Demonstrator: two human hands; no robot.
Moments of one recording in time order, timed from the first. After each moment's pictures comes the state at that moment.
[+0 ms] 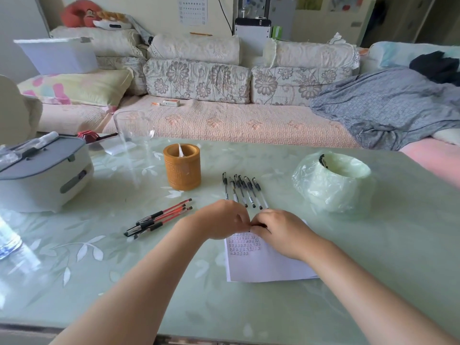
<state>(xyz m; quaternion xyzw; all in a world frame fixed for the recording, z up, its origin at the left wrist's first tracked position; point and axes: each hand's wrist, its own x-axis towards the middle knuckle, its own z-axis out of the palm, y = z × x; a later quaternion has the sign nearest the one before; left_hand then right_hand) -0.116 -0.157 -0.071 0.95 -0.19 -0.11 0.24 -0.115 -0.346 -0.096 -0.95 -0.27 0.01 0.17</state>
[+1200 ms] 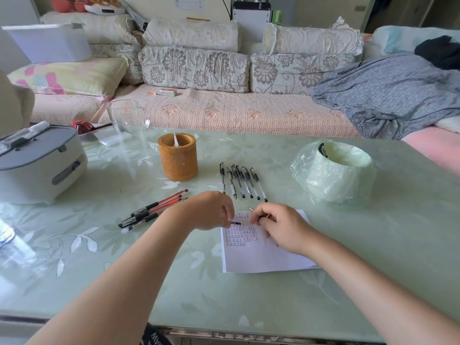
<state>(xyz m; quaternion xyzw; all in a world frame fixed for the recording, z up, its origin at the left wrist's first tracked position) -0.113 -0.139 -0.073 0.96 -0.16 -0.14 0.20 -0.131 -0.354 -0.100 -0.88 -0.17 0.08 0.44</state>
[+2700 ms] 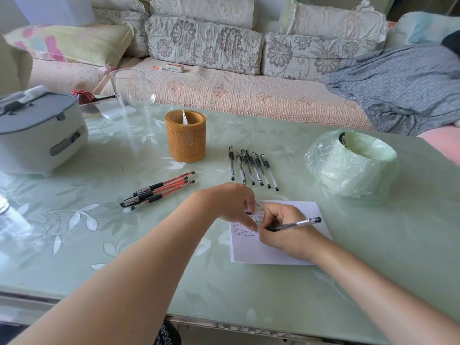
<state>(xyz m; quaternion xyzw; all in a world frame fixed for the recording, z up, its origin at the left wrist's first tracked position) -0.097 -0.159 -0.099 0.95 -0.18 -0.16 0.21 -0.135 -0.346 -0.132 -0.85 -0.18 0.11 0.49</state>
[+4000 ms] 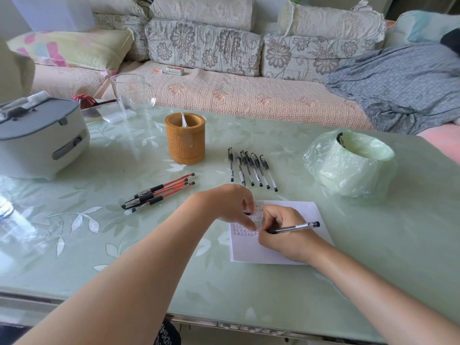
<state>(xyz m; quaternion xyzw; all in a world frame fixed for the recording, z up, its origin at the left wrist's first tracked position) -0.098 -0.159 -0.099 0.95 -0.17 -0.17 0.22 -0.140 -0.347 -0.132 -0.86 -0.18 0.09 0.47</state>
